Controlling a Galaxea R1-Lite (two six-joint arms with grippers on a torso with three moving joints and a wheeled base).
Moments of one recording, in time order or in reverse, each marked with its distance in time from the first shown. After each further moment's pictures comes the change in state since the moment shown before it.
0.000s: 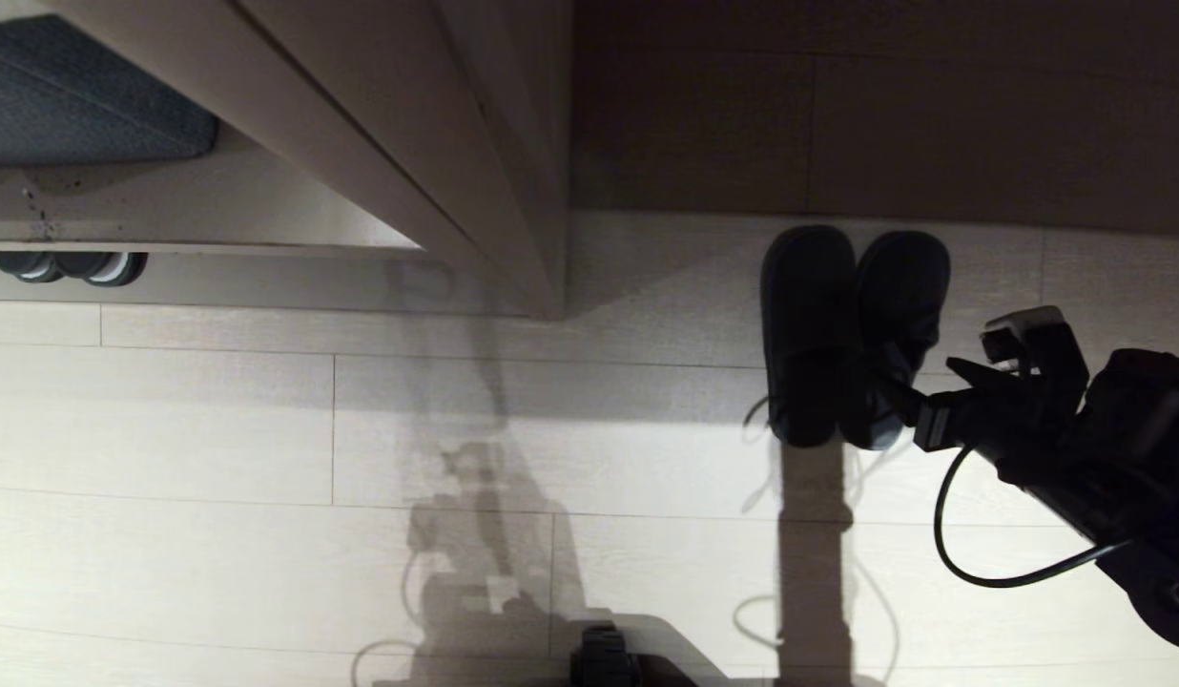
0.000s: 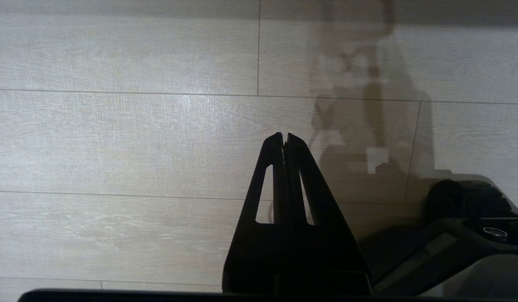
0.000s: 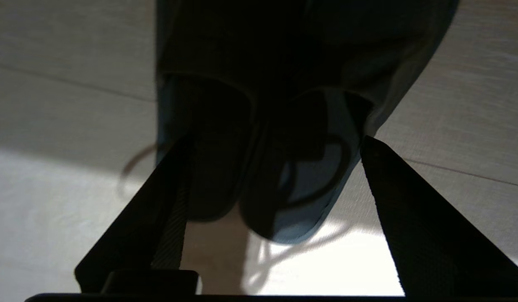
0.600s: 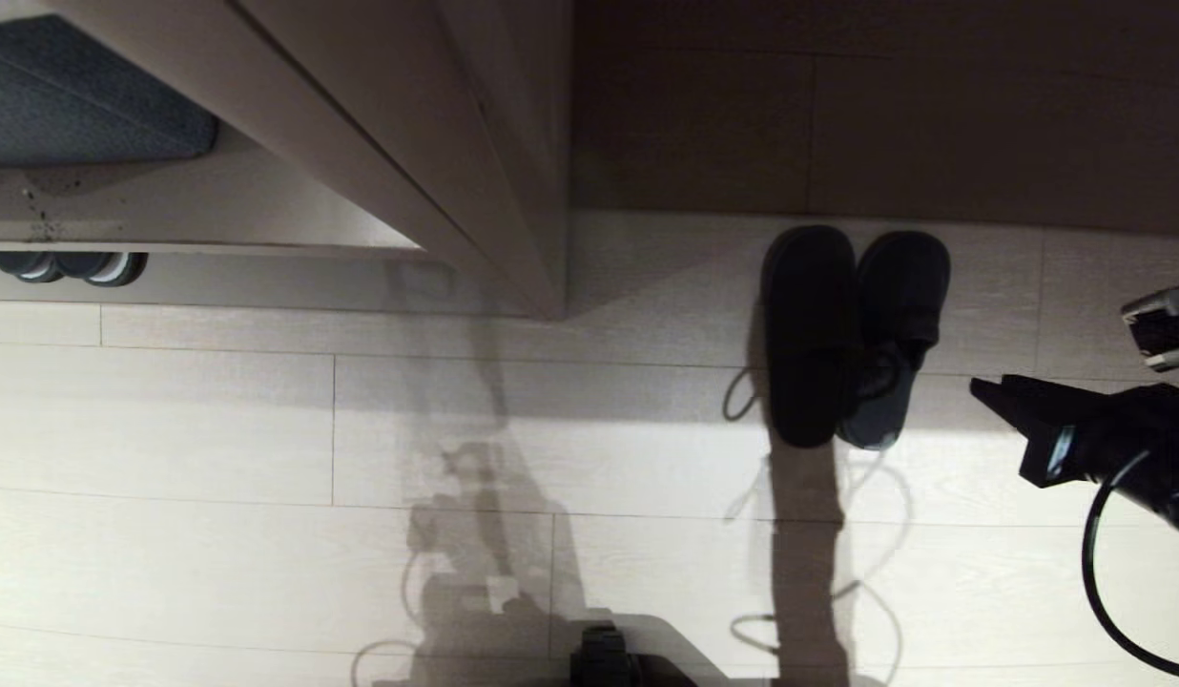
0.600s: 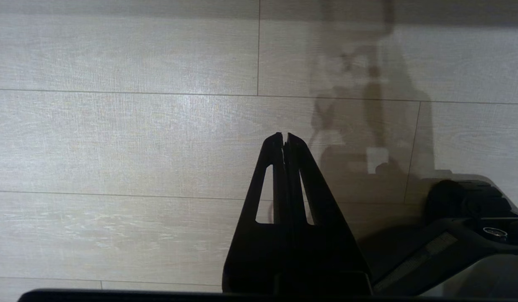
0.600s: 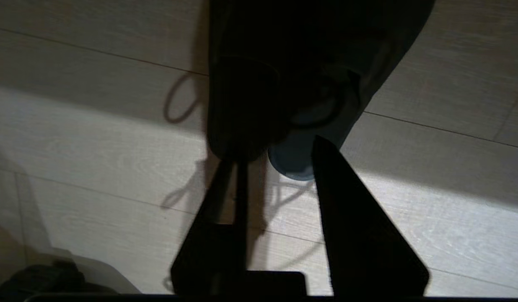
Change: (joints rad) left arm 0.000 0.000 0.000 0.000 0.000 0.000; right arm 0.002 -0.472 0.003 0.570 0.054 0.054
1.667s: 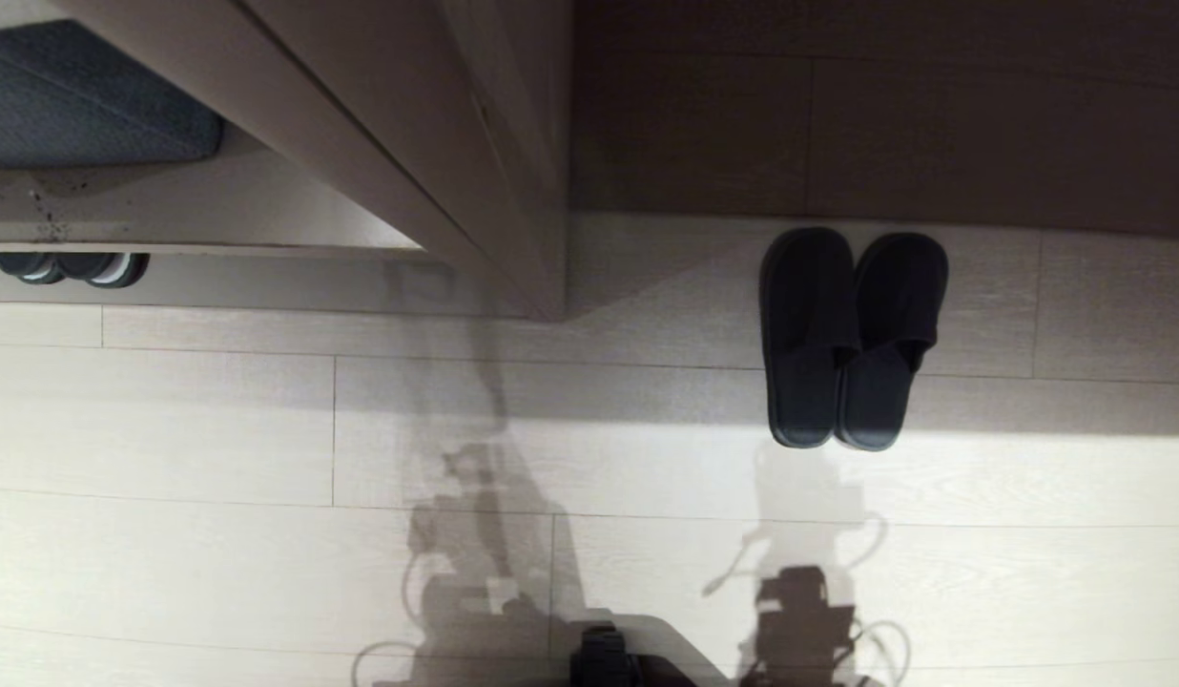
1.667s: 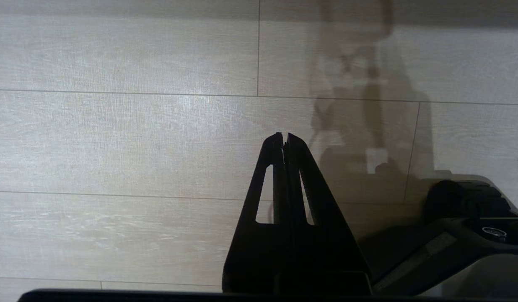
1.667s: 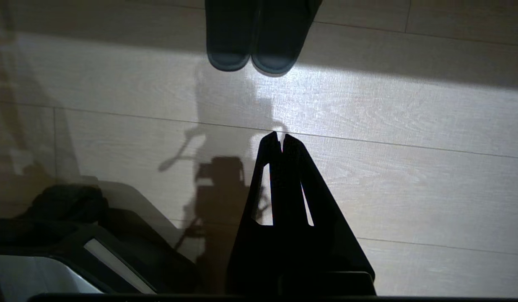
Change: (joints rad) left arm 0.000 0.000 0.000 0.000 0.000 0.000; right arm -0.008 -1.312 0.373 0.788 -0.093 0.081
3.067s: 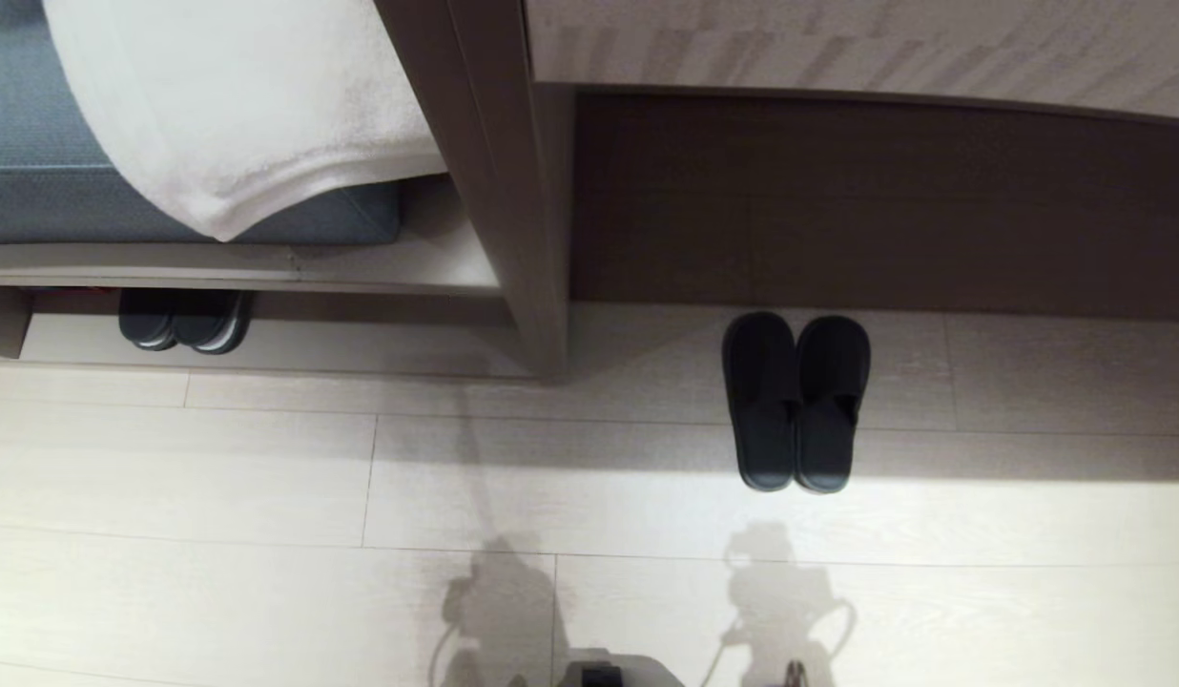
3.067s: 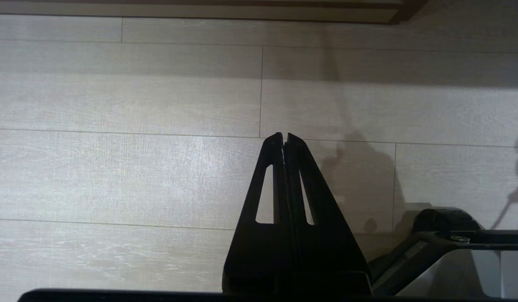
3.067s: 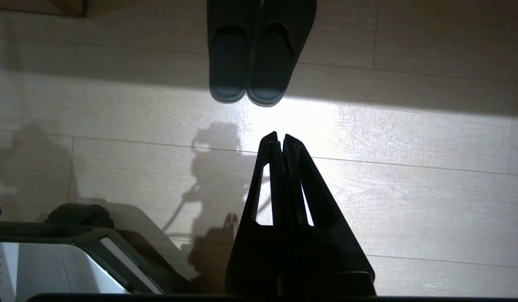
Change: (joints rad) left arm 0.000 0.000 0.000 0.000 0.000 -0.004; right arm 0.000 -0.014 0.086 -0.044 -0.014 0.010
